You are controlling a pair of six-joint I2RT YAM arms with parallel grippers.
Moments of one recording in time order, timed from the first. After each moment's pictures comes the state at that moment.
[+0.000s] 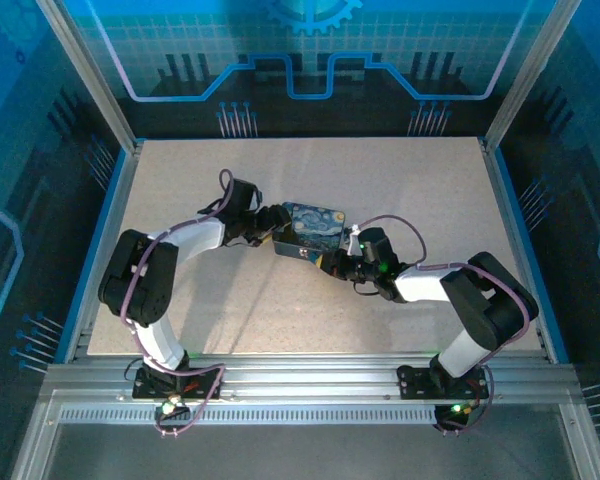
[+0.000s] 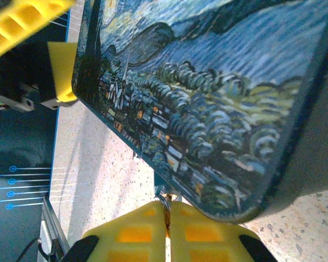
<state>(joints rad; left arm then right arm) -0.31 1.77 1.05 -0.16 0.39 -0.89 0.56 1.61 0.55 0.46 -0.43 0.87</state>
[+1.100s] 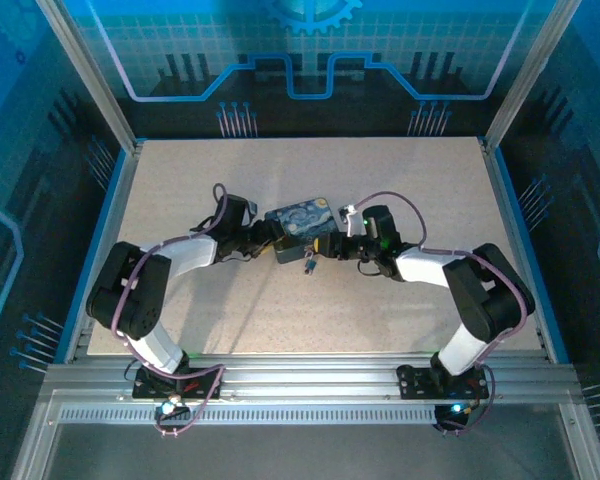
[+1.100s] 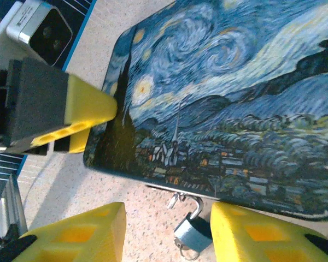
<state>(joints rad) -0.31 1.66 0.83 0.00 0.43 -0.91 0.45 1.67 0.73 0.35 -0.54 0.51</state>
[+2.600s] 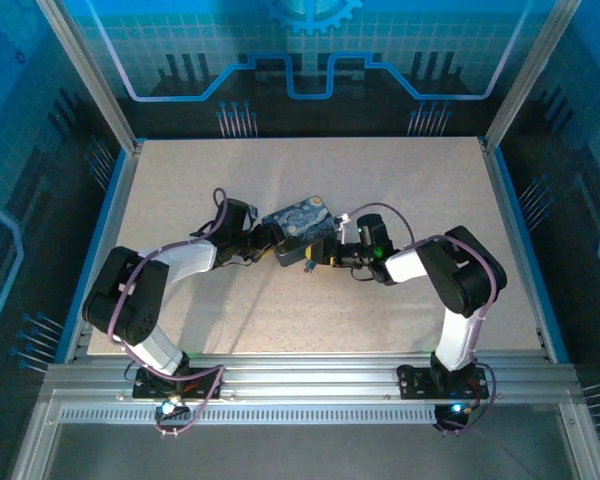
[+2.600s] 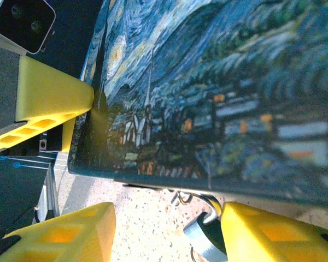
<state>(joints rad) -0.33 1.63 0.80 0.01 0.42 -0.93 0.47 1.87 0.70 0.61 -0.69 0.67</state>
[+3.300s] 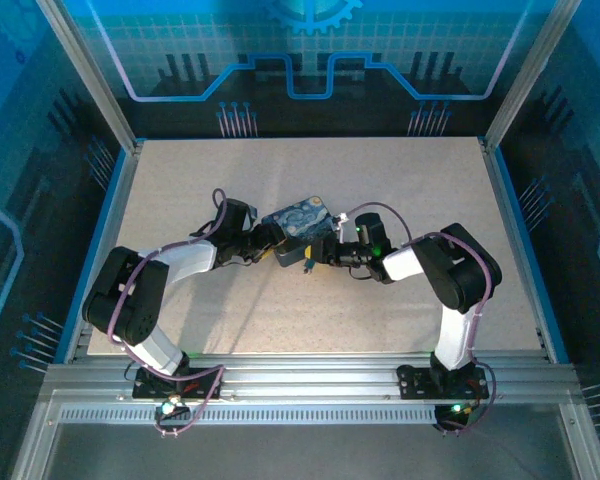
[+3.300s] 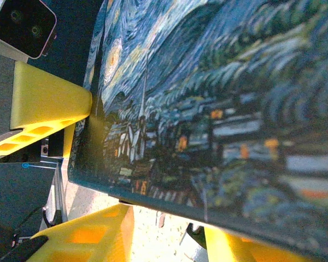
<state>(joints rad) -0.33 1.63 0.80 0.01 0.42 -0.95 0.47 1.90 0.73 0.62 -0.71 0.70</state>
